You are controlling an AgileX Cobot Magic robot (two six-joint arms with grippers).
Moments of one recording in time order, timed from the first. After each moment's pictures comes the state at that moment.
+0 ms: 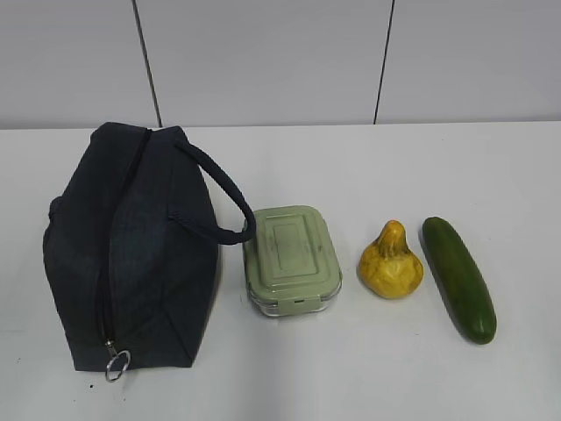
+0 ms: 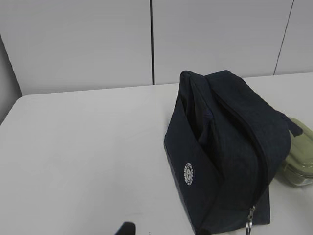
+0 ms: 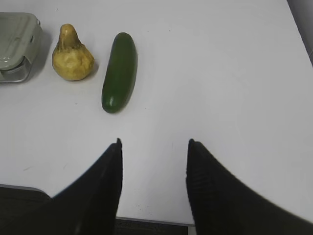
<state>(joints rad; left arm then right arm) 0.04 -0.02 -0.54 -0.17 1.10 0.24 0.06 -0.02 -0.50 -0.05 1.15 -0.05</state>
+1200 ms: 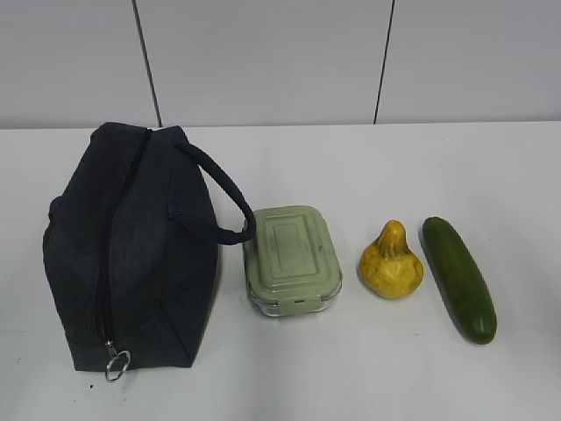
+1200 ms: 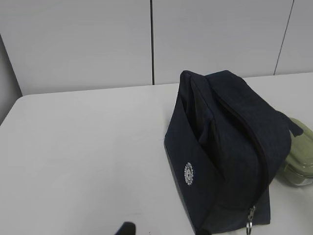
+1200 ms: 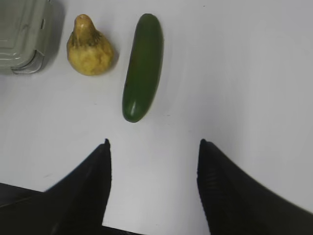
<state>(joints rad) 0.04 -0.02 -0.54 -0.17 1.10 0.24 0.06 0.76 -0.79 0.06 1.00 -0.14</state>
